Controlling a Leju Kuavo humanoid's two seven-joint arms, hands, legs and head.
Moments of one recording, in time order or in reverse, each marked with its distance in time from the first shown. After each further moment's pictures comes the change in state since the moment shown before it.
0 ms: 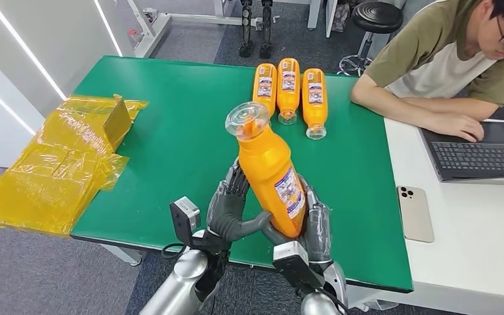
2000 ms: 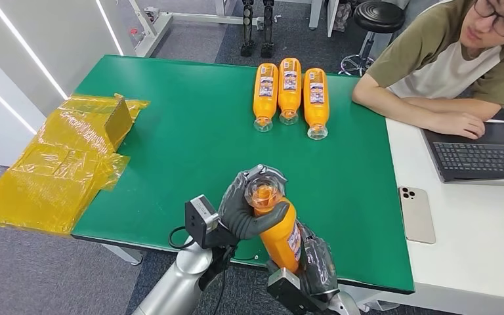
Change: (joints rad) left arm -0.043 0.013 -0.059 -0.095 -0.180 -0.096 0.120; right arm 0.159 -0.086 -0.037 -0.029 0.217 0.173 0.158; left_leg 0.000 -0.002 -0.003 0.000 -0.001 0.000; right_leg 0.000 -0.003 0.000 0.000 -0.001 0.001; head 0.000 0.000
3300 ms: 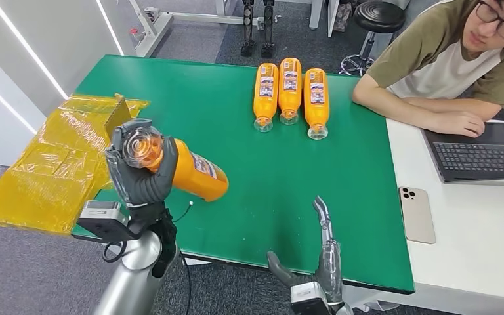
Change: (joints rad) left arm 0.034 0.120 0.146 -0.368 -0.070 0.715 -0.099; right arm 0.076 0.041 0.032 -0.181 -0.248 -0.206 -0.160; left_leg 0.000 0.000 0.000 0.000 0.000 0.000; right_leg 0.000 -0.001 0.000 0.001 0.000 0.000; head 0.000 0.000
